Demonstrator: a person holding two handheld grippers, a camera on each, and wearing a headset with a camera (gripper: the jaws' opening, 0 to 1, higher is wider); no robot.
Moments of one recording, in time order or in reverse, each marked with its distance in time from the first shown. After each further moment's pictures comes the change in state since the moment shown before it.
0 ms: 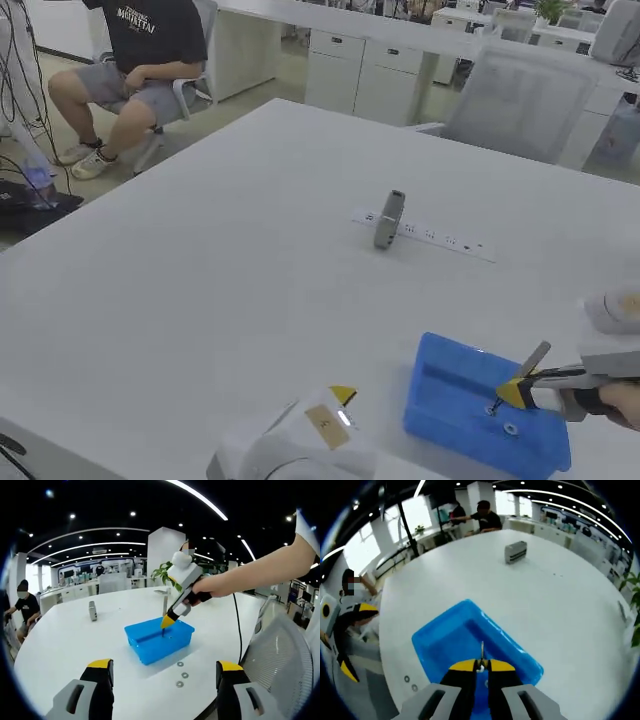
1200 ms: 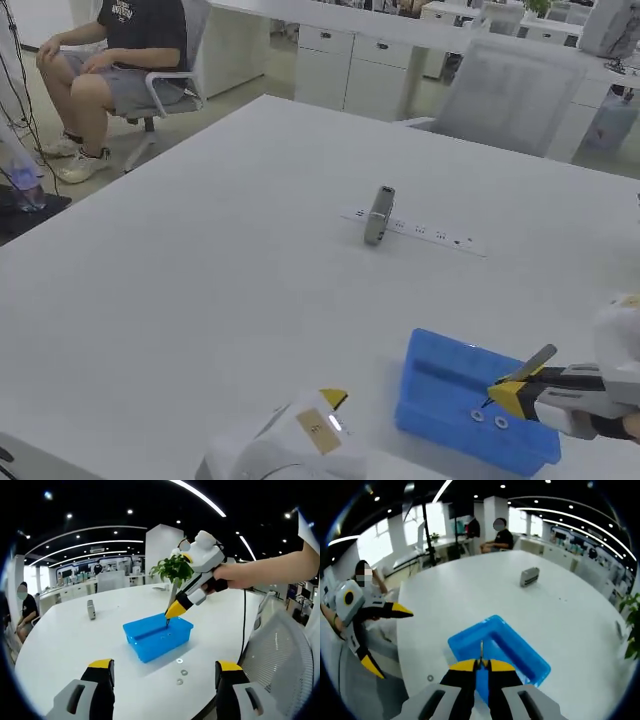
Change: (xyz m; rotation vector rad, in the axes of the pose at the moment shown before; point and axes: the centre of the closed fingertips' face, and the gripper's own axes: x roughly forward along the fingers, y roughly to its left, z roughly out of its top) left arm 0.002 -0.003 -0.004 0.017 0.027 -0.011; right arm -0.050 0.044 0.010 -0.102 -0.142 0.026
